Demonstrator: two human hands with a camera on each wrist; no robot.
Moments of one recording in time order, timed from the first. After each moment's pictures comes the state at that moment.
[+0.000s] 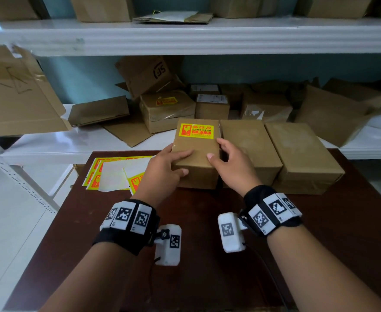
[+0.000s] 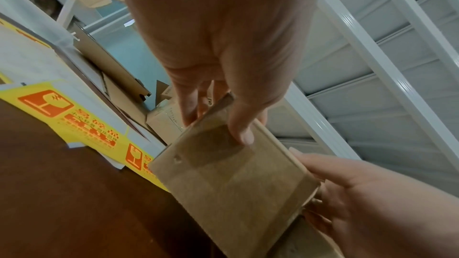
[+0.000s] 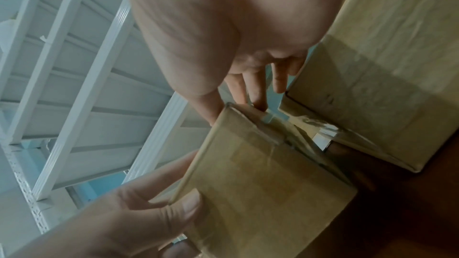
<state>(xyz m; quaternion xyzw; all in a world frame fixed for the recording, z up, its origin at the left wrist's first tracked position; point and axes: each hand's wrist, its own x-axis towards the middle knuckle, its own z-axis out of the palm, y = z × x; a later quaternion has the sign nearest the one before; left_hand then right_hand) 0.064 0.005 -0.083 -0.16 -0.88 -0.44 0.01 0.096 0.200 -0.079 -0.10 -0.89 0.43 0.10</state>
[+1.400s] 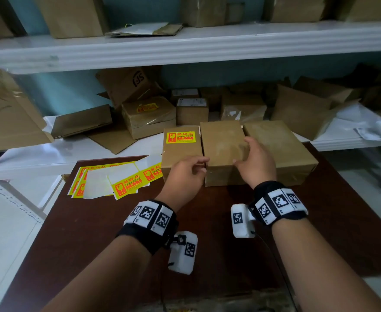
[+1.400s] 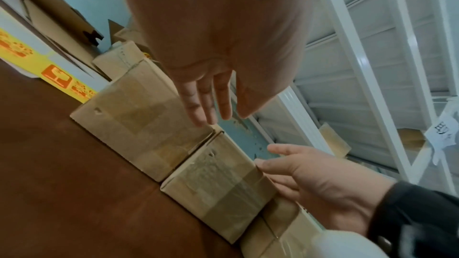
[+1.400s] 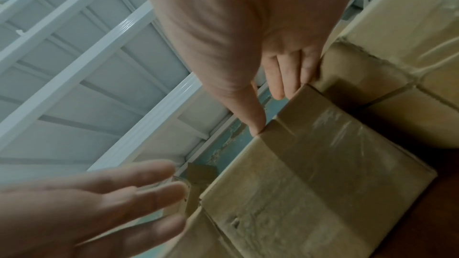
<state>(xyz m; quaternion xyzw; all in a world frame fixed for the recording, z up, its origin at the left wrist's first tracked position) 0.108 0.096 -0.069 -0.22 -0.86 -0.46 0.00 0.138 0.282 -0.060 -0.23 -0.91 0.31 0.16</state>
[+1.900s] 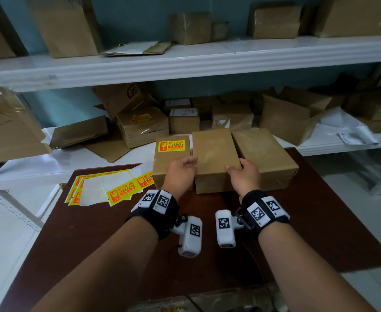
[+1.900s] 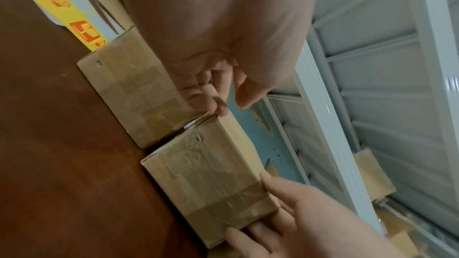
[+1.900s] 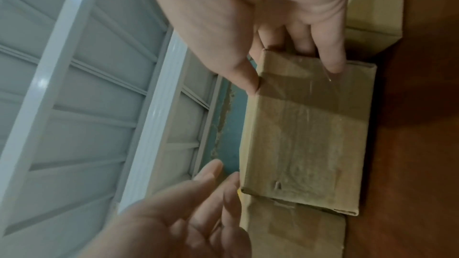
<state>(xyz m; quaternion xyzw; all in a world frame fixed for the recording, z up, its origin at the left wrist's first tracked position) 0.095 0.129 -0.063 -0.09 -0.82 -0.56 -0.08 0.152 0.287 -0.072 -0.31 -0.76 0.55 0.16</state>
